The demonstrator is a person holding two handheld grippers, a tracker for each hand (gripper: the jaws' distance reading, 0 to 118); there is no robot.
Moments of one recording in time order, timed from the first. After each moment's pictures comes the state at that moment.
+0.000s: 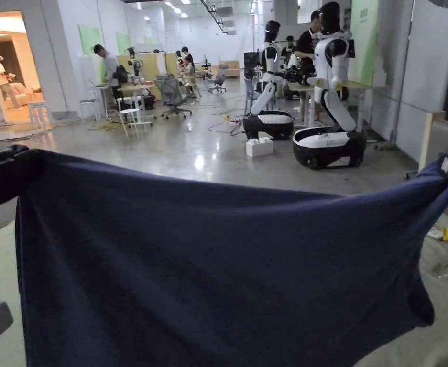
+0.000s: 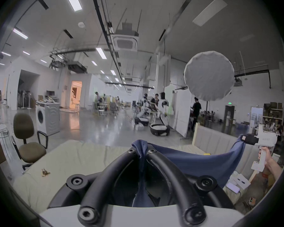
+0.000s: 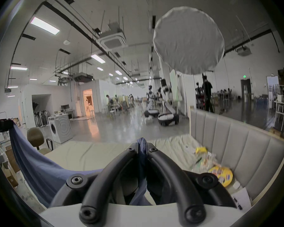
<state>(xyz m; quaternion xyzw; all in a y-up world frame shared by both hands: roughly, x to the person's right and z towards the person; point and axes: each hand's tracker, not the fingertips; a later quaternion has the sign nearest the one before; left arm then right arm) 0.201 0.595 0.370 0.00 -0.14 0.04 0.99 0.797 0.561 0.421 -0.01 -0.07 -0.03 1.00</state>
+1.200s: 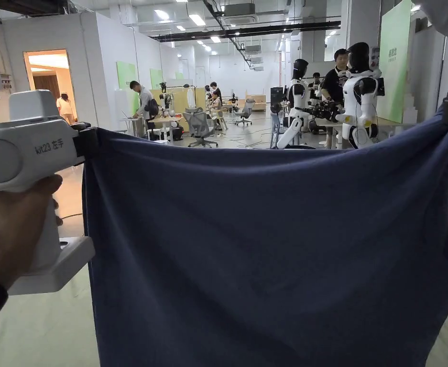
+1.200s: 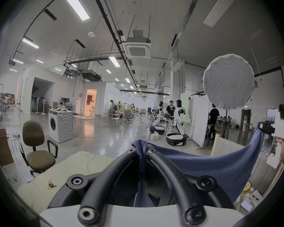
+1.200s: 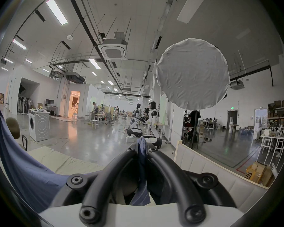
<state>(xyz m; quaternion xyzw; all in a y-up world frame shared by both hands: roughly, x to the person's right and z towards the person) 0.232 0.641 0.235 0.02 -0.07 0.04 1.00 0.774 0.664 0.288 0.06 -0.16 0.09 0.98</state>
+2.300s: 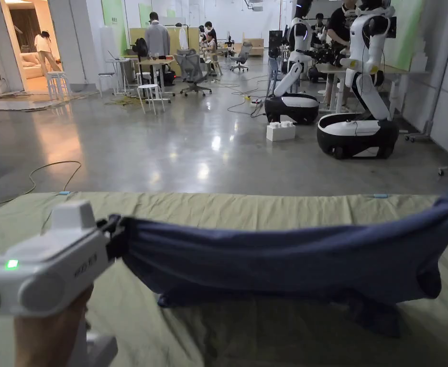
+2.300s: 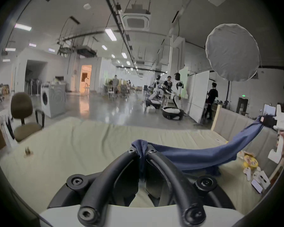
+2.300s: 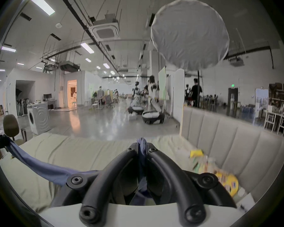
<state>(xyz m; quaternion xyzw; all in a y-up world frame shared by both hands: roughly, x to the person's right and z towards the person) 0.274 0.384 0.173 -0.12 -0.10 0.05 0.99 0.813 0.437 0.249 -0.07 -0.15 0.00 0.99</state>
